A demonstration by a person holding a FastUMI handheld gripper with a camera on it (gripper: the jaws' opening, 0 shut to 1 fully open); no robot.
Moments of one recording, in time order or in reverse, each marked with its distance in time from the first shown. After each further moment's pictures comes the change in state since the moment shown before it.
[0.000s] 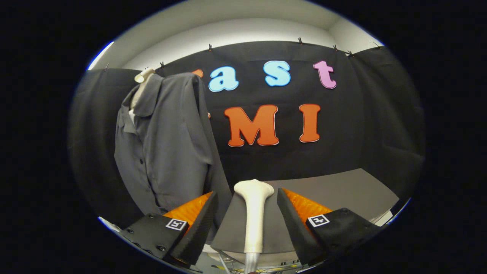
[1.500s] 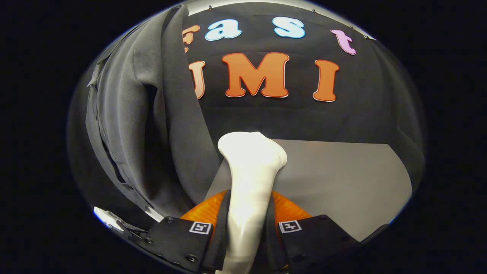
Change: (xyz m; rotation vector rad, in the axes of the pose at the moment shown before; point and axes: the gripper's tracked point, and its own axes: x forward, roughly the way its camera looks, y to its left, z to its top) arm 0.101 -0.007 -0.098 -0.033 0.269 -0.022
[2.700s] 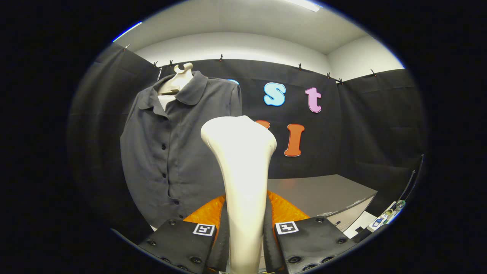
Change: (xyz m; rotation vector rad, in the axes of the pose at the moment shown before) arm -0.232 0.130 0.010 -0.076 -0.483 -0.189
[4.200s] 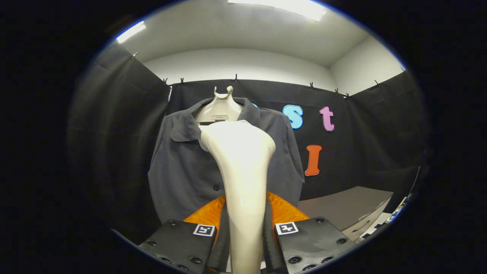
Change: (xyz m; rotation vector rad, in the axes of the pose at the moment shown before) arm 0.041 0.161 0.061 0.041 -0.148 0.018
